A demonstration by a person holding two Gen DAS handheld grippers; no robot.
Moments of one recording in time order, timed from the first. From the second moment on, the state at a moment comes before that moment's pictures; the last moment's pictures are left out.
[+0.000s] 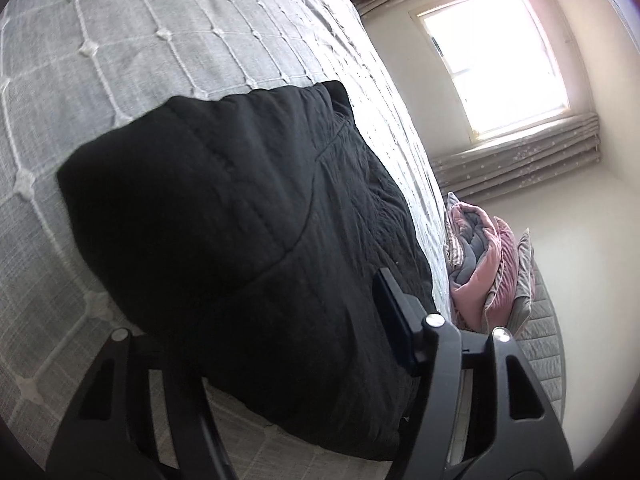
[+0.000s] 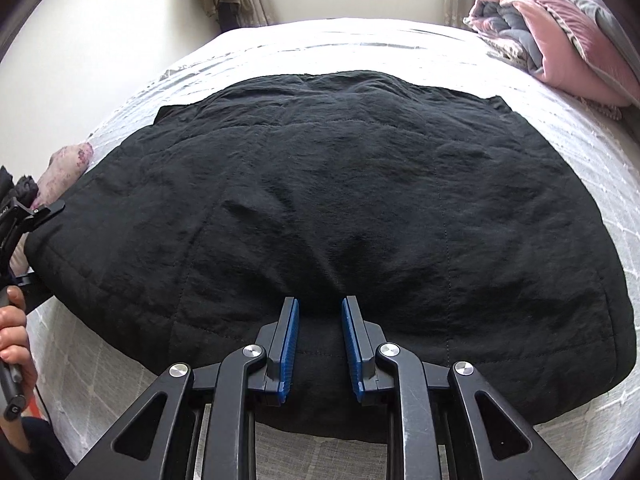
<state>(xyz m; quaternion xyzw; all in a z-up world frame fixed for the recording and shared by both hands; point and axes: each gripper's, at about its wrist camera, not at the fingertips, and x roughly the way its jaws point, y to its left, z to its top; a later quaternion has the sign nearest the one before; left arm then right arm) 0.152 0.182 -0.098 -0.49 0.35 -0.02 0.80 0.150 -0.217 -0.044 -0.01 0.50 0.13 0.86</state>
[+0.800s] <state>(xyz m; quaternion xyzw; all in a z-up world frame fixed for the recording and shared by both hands) 0.154 0.126 -0.014 -0.29 0.26 -0.06 0.92 0.157 -0.227 -0.047 0.02 0.51 0.13 0.85</state>
